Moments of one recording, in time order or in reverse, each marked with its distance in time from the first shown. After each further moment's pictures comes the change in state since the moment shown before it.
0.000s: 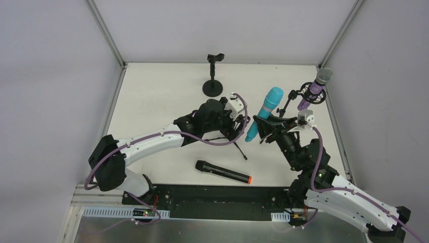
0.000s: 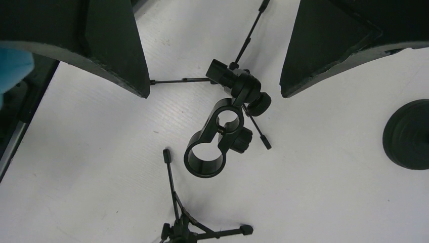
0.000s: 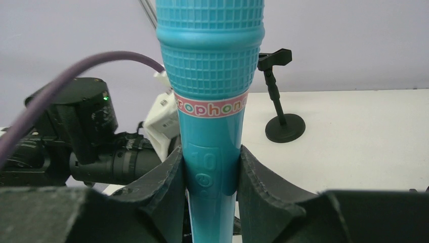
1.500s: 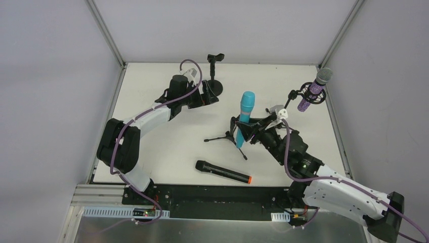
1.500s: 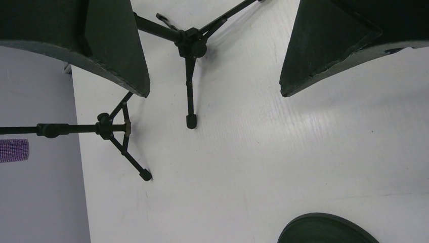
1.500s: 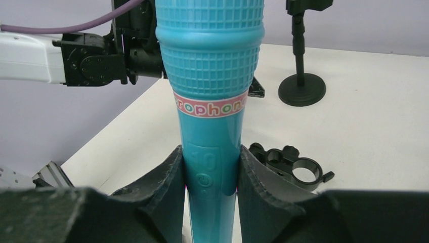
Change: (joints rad) left arm 0.544 0.168 -0.016 0.142 0.282 -0.663; right arm 0.000 0.196 0.010 -0.003 -0.123 -0.001
